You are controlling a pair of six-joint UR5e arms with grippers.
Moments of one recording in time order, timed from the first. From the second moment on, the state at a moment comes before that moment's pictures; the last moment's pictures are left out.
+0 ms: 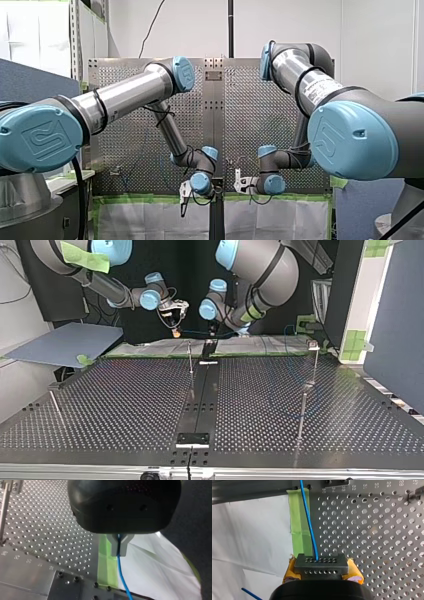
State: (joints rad) left arm -0.58 -2.70 -1.41 -2.67 -1.94 -1.80; right arm 2.02 -0.52 1.64 -0.78 1.38 1.63
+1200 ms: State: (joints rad) left arm -0.65 -2.70 -1.41 -2.68 -2.08 -1.79; right arm 2.01 -0.53 1.64 -0.77 1.39 1.61
